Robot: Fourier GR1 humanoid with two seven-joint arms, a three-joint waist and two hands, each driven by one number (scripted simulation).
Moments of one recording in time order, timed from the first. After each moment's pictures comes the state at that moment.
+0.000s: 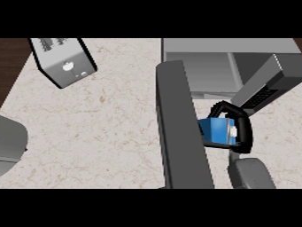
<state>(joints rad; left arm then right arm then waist) 0.83 0.23 -0.35 -2.02 0.32 0.03 -0.73 -0.19 0.00 0.01 -1.25 -0.03 -0.12 -0.55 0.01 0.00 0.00</state>
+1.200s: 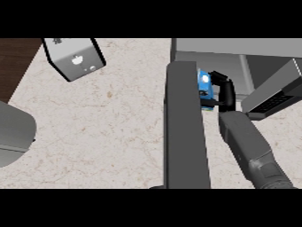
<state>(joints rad) 0.81 0.27 -0.32 -2.00 0.34 -0.02 -0.73 -0.79 -0.09 -0.18 -0.32 0.04 -0.40 -0.72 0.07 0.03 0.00</state>
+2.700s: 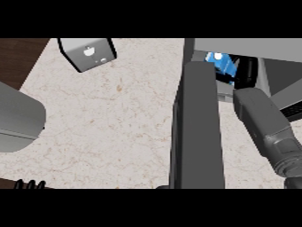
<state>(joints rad) 0.72 0.30 -0.28 -1.92 0.37 -0.07 -0.71 -0.98 -0.21 -0.24 -0.18 0.11 -0.73 -0.83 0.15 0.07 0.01</state>
